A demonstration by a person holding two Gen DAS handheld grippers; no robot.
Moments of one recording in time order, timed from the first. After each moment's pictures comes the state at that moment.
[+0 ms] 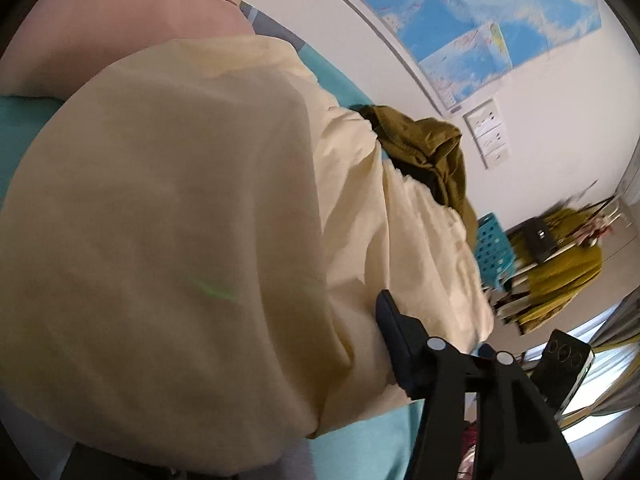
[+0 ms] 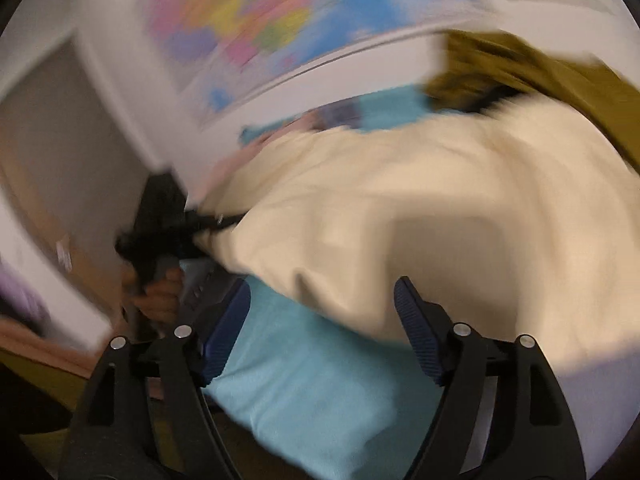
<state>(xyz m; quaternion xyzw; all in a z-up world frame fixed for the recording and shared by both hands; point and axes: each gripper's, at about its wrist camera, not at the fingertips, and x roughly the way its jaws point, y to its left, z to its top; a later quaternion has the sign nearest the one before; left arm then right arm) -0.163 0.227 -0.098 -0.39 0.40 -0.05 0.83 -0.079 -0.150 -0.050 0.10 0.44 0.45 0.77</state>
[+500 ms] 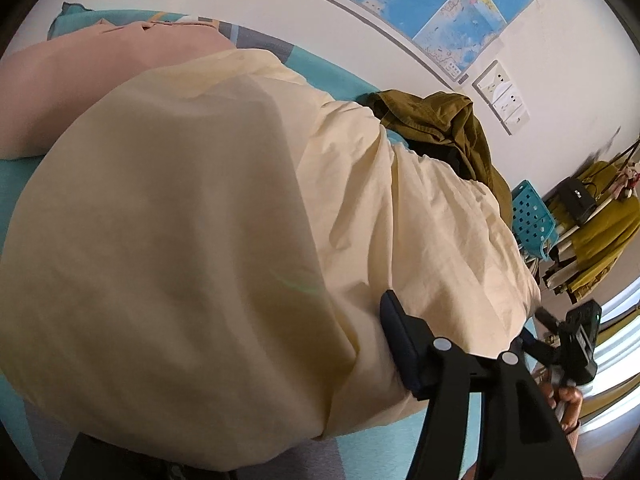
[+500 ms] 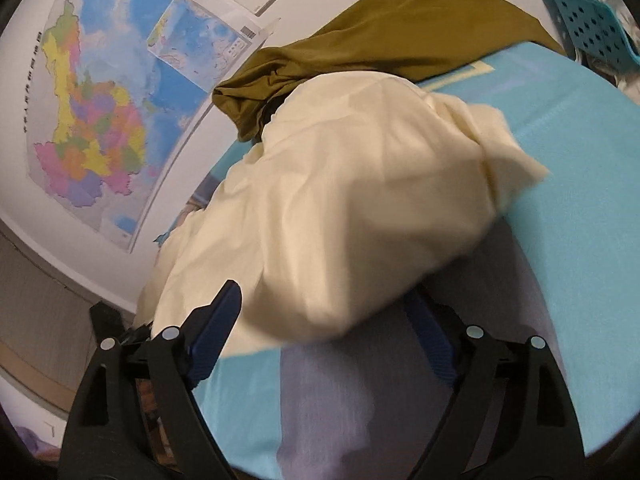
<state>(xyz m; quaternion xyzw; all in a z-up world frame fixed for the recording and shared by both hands) -0.156 0.210 -0.094 -0.30 0.42 -0.01 0.86 -0.018 -0.216 -0.094 0.24 0.47 0.29 0.80</state>
